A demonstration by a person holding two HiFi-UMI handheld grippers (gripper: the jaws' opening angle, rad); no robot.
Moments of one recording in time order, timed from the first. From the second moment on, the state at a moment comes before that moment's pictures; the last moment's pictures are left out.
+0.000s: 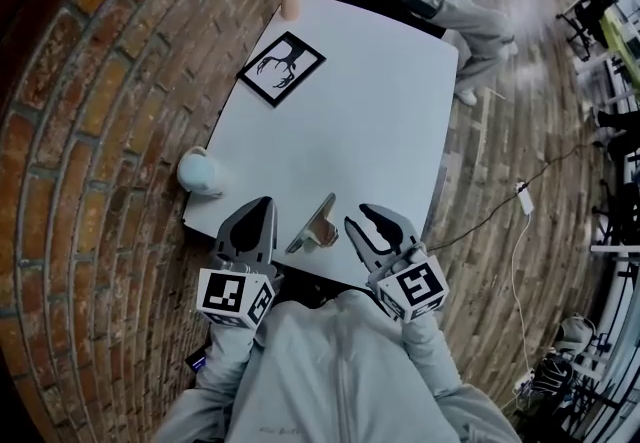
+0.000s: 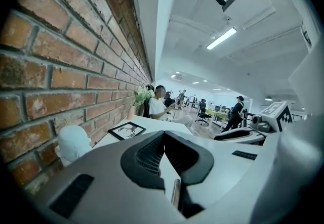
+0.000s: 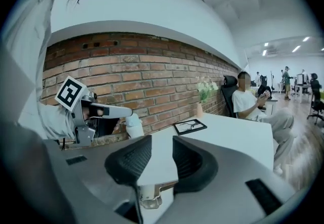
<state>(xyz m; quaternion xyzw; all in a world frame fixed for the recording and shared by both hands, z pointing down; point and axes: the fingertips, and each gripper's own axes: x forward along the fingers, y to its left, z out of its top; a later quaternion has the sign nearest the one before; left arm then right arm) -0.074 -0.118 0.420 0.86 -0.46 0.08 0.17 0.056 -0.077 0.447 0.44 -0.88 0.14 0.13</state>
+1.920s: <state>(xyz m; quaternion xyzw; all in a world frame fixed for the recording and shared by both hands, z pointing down) -0.064 -0.107 0.512 0.86 -0.44 0.13 0.23 -0.004 -0.041 0.646 0.30 -0.87 0.15 0.36</state>
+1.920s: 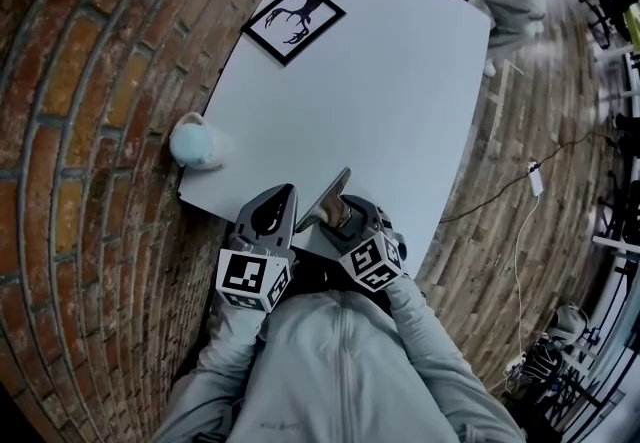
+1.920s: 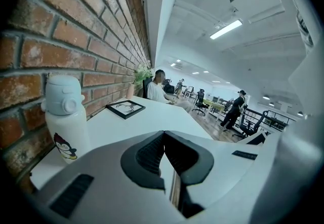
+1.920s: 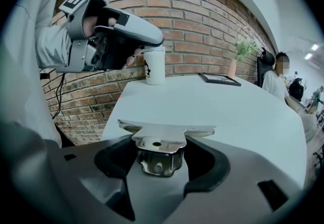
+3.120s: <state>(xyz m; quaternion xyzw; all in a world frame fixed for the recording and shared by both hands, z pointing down) -0.072 -0.117 0.419 0.87 -0.47 0.07 0.15 0.060 -0.101 0.456 0.43 -0.88 0.11 0.15</state>
